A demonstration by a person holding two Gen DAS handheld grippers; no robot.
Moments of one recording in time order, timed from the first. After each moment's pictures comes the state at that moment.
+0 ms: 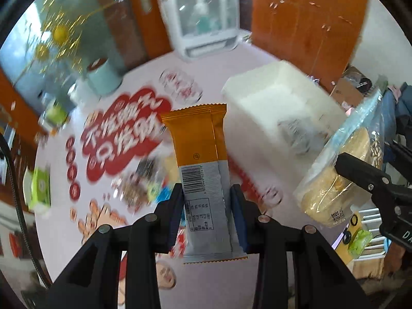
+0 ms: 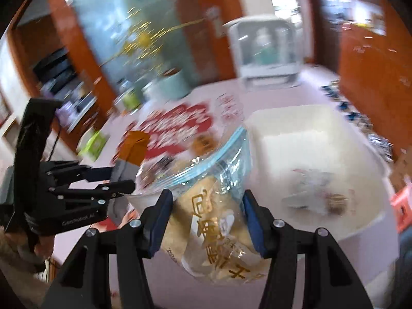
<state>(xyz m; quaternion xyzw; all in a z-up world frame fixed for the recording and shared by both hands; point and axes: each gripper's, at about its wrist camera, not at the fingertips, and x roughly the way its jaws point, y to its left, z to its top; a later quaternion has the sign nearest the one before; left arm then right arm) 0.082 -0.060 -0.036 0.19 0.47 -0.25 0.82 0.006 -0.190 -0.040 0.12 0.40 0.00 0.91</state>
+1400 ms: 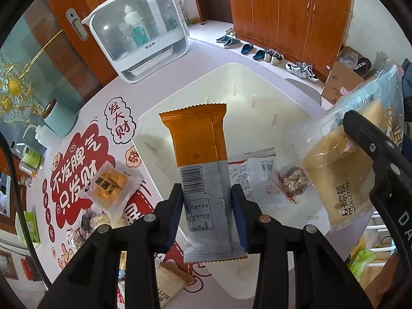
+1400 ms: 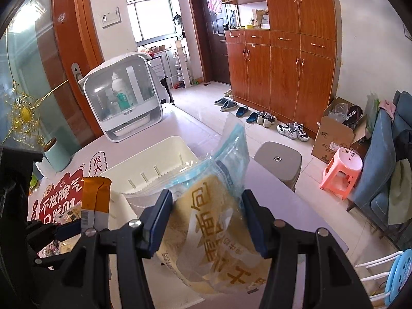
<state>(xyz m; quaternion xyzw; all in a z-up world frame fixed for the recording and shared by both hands) 0.084 -0.279 -0.083 0.25 0.47 -0.25 0.81 0.003 -0.357 -0.060 0.16 0.32 -0.28 0.89</state>
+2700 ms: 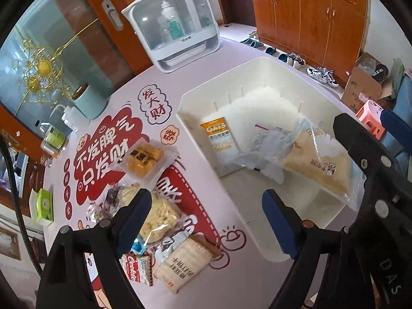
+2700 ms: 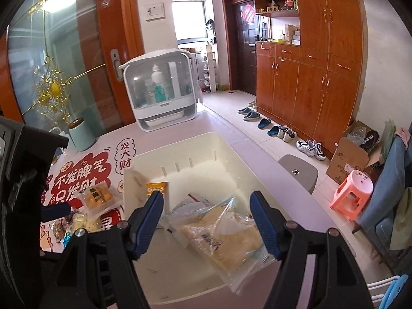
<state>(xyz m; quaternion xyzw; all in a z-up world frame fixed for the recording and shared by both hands) 0.058 -0.210 -0.074 0.24 0.46 -0.19 0.83 -0.005 -0.293 -0.054 0.10 0.32 -0.21 0.92</state>
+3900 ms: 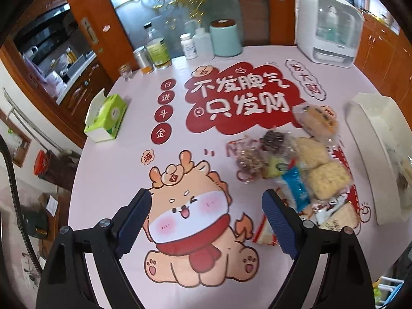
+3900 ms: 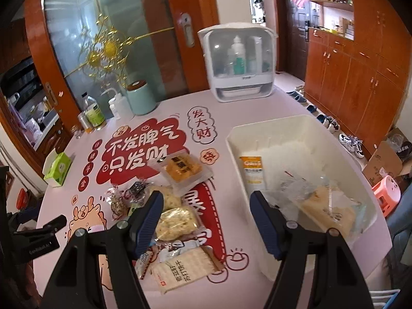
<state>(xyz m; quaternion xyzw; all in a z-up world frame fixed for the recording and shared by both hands) 0.121 0.124 -0.082 0.09 0.50 0.00 0.86 0.057 -0.143 -0.050 0.09 0.39 -0.09 0.91</state>
